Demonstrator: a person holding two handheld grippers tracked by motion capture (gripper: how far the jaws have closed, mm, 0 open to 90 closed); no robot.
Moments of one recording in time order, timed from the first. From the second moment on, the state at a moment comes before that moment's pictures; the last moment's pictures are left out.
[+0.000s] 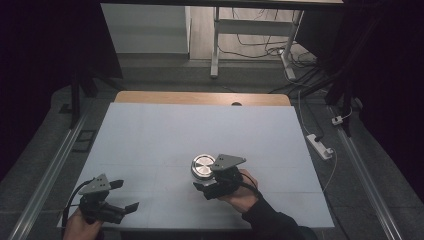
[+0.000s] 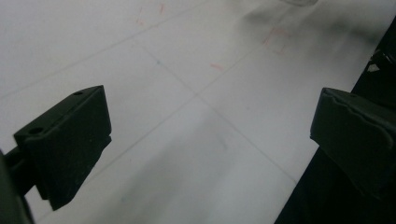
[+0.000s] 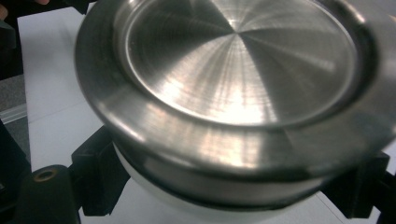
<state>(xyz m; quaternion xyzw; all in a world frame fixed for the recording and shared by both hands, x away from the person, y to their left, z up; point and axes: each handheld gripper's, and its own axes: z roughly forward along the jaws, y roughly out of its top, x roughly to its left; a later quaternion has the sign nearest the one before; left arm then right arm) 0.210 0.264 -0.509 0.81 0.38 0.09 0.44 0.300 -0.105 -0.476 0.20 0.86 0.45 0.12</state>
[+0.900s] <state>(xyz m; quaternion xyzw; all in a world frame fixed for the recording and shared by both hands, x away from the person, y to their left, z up) 0.266 0.206 -0.477 0.83 0.31 0.08 0.46 0.299 -0.104 -0.476 0.19 0.87 0.45 0.11</state>
